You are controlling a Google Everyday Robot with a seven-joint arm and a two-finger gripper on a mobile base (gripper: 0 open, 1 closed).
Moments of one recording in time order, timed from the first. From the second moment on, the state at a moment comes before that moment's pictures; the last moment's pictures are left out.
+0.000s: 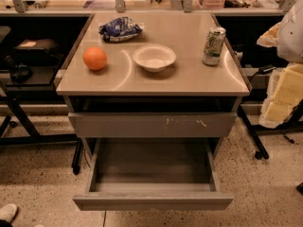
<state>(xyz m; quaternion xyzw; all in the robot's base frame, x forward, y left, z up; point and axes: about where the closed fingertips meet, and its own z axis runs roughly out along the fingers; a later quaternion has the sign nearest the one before) 0.438 -0.217 0.976 -0.60 0.78 -0.03 0.16</state>
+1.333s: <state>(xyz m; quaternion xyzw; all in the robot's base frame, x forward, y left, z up) 0.391 -0.217 0.866 -0.61 0.77 0.02 0.16</state>
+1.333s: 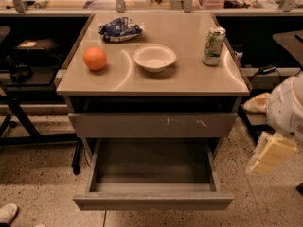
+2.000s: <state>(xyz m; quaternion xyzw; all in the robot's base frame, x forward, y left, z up) 0.379 -0.211 0.813 -0.62 0.76 0.04 0.17</state>
